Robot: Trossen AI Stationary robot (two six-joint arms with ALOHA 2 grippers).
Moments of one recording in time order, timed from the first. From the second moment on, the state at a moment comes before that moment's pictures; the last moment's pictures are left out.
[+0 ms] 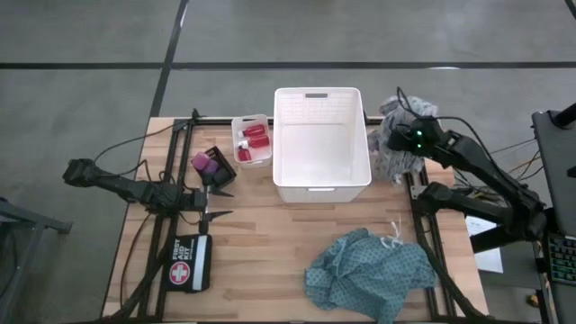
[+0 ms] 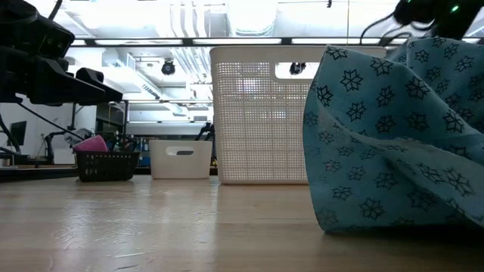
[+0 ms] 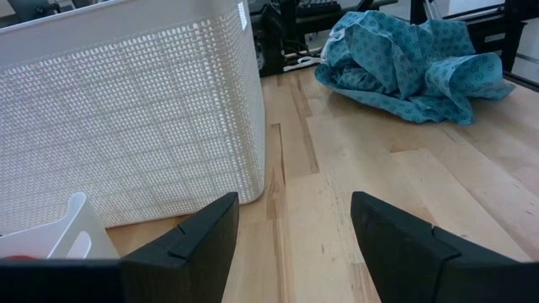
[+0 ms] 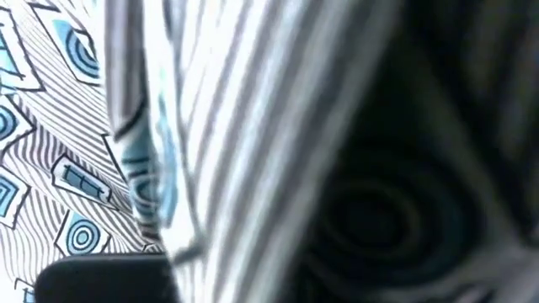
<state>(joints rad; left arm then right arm) -0.27 0.29 0.00 0.05 -0.28 0.15 -0.79 0.71 0.76 -0.97 0.37 0.86</state>
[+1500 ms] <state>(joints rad) -0.27 0.29 0.00 0.05 -0.28 0.15 -0.66 0.43 0.77 0.09 -0.05 0.23</state>
